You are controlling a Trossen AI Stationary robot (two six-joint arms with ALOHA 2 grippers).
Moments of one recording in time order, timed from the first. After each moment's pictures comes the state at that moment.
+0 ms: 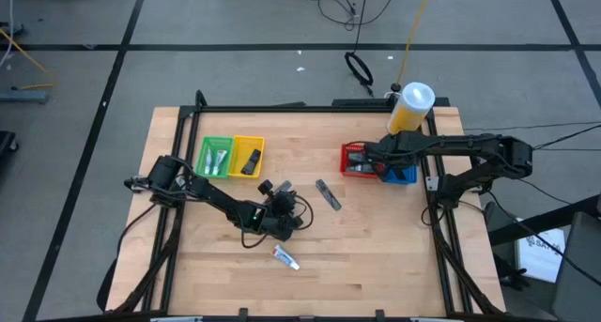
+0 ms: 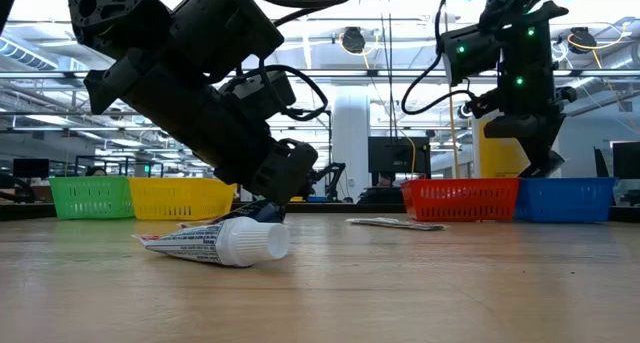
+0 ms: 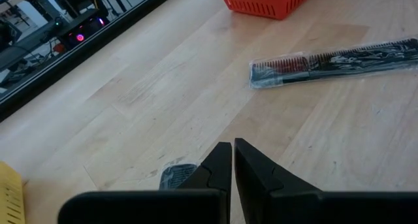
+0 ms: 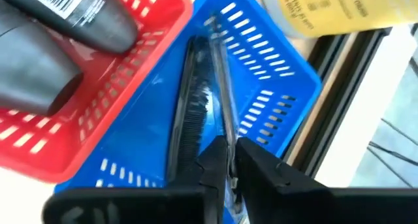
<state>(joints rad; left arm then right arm) -0.30 1.97 0.93 0.16 -0.95 -0.50 -0.30 1.36 0.87 -1.26 0.45 0.71</state>
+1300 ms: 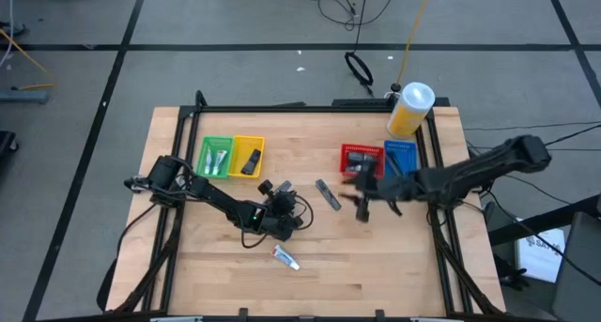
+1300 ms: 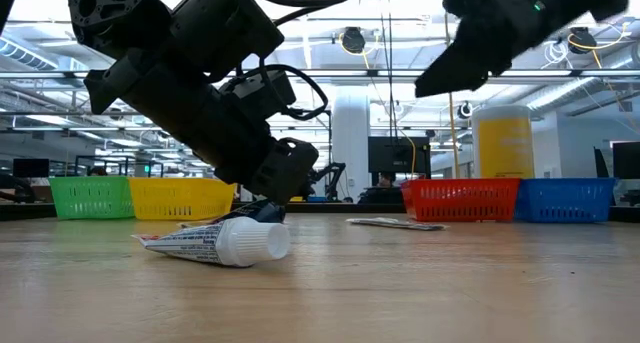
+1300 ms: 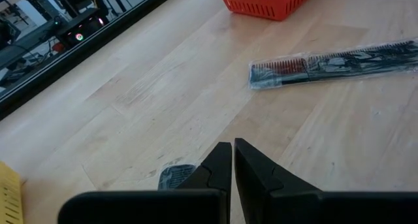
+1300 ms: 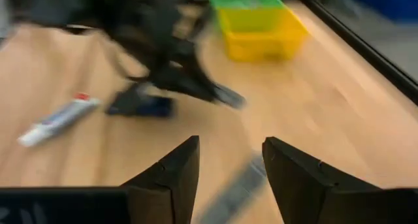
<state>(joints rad) -0.30 1.97 0.93 0.16 -0.95 -0.51 0.21 1.15 0.58 0.08 0.36 0.18</state>
